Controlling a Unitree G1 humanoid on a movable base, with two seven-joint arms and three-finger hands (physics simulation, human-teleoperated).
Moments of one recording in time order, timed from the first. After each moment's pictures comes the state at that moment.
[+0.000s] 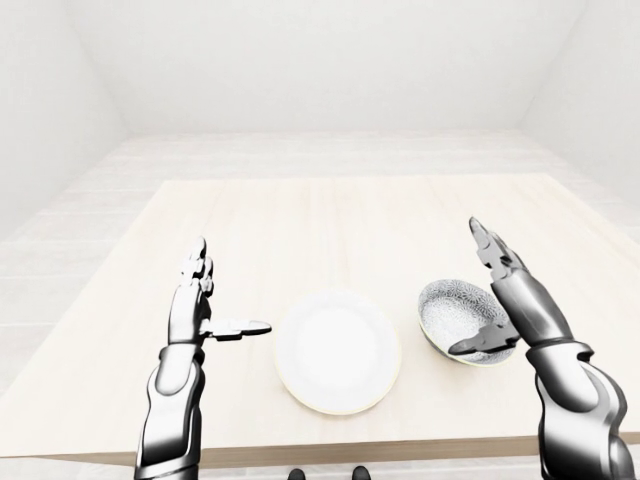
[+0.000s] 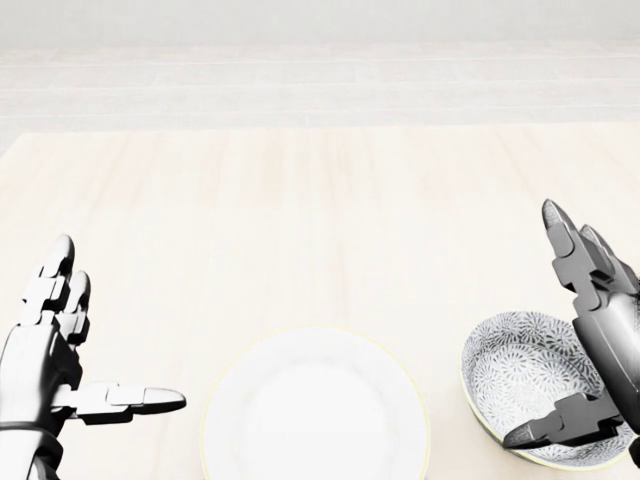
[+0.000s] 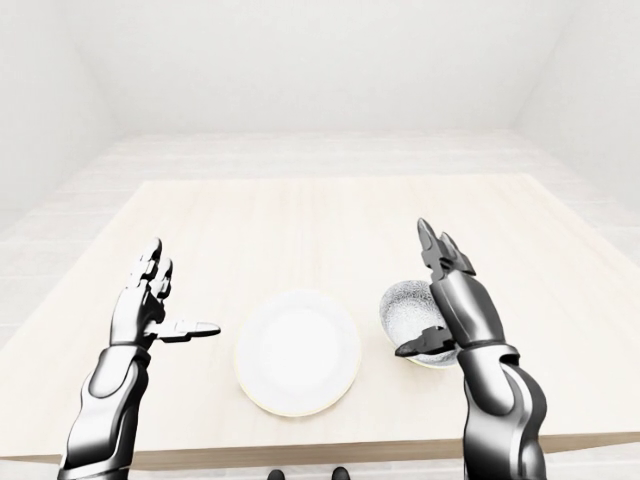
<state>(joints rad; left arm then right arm) 0.01 0.10 0.20 -0.15 0.01 0.09 -0.12 0.10 -0.18 -0.31 -0.58 -0.65 0.09 0.46</state>
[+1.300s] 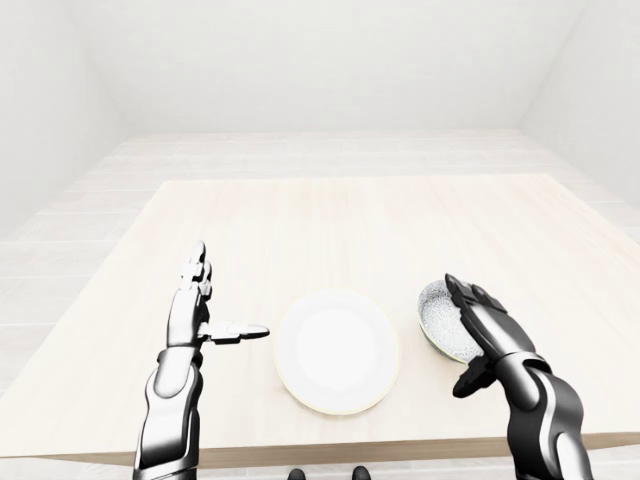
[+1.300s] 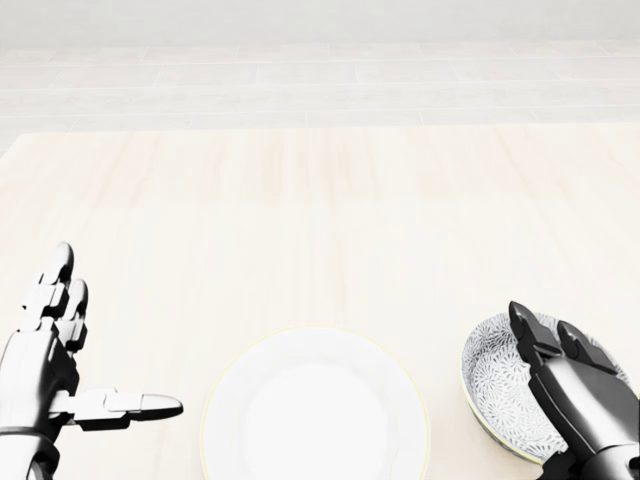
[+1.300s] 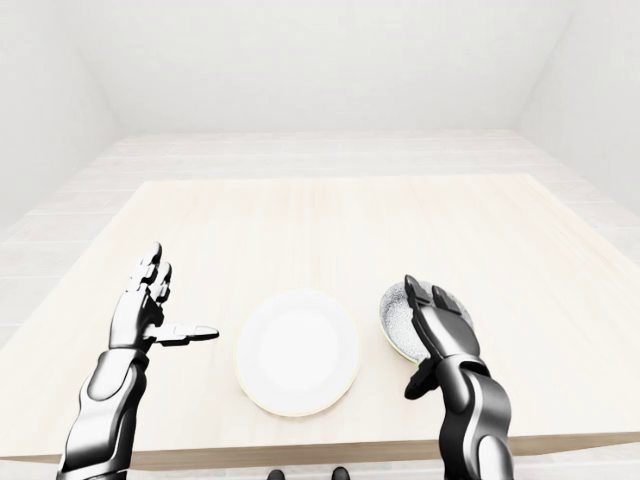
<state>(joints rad) 0.02 0.10 0.21 -0.14 0.03 0.09 -0.13 0.15 -0.11 -0.25 -0.38 -1.10 0.09 0.59</state>
